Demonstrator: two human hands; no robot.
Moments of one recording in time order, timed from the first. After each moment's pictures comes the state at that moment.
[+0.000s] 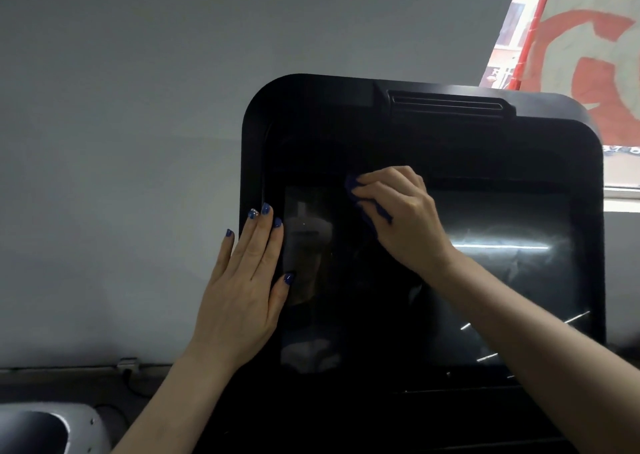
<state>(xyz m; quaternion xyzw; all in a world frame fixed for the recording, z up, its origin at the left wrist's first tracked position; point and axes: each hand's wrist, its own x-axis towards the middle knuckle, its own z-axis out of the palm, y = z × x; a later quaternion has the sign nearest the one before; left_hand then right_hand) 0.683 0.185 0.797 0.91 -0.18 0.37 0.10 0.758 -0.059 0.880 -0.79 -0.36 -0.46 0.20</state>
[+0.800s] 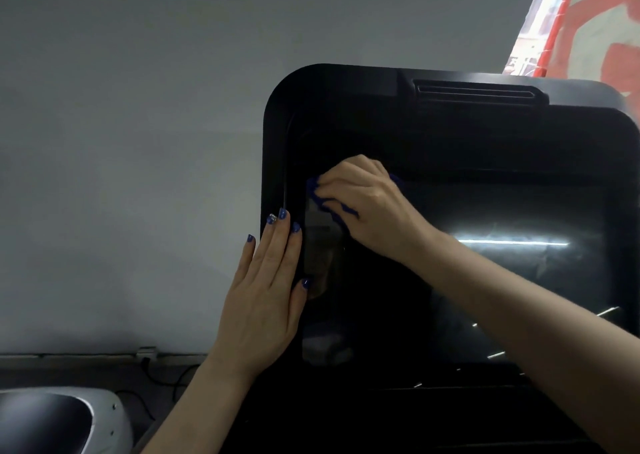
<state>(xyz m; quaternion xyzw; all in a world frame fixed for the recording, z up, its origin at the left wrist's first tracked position) 0.669 0.185 0.788 0.91 -0.19 0.35 0.15 0.761 -0.003 0.892 -0.78 -0.47 -0.38 0.14</state>
